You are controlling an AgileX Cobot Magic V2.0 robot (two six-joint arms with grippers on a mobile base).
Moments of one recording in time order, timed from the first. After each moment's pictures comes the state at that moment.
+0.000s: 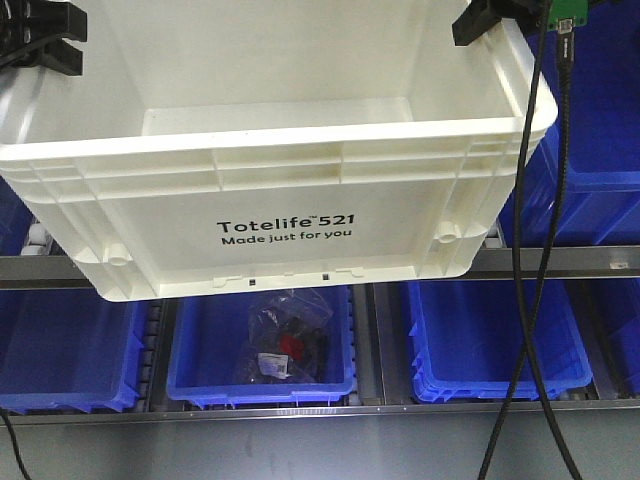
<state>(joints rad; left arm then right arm) -0.15 1.39 -1.50 -0.14 1.01 -0.09 0.20 1.74 -1.97 0.28 1.30 -0.09</state>
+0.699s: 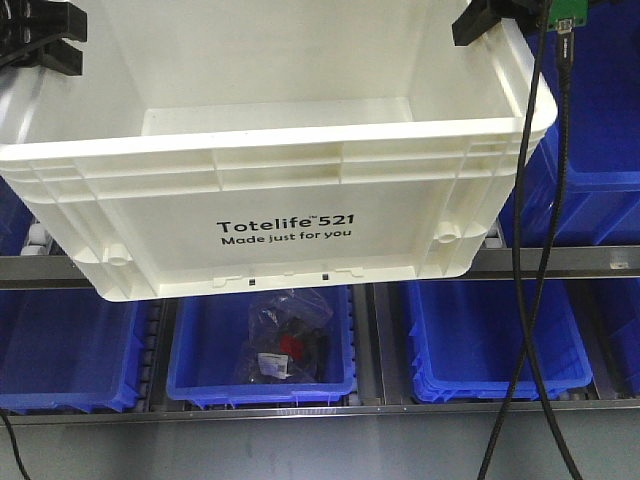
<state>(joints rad) -0.15 1.39 -1.50 -0.14 1.01 -0.09 0.20 1.74 -1.97 0.28 1.30 -0.09</state>
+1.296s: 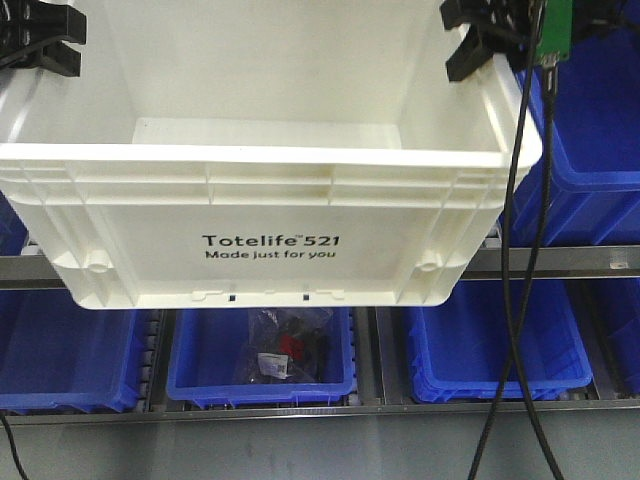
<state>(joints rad) -0.15 1.39 -1.50 -0.12 1.01 -0.08 0.20 1.74 -1.86 0.30 1.30 -0.12</state>
